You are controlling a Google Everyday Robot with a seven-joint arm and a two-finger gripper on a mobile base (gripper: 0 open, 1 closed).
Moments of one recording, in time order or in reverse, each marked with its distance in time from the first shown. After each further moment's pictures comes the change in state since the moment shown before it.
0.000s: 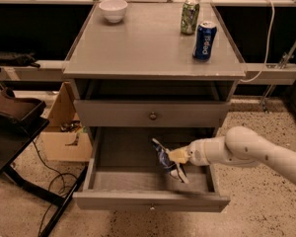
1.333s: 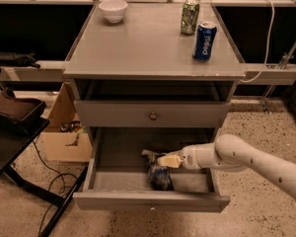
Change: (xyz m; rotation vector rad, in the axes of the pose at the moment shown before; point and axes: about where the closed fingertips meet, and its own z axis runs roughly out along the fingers) arm 0.020 -0.025 0.058 -0.075 -0.025 0.015
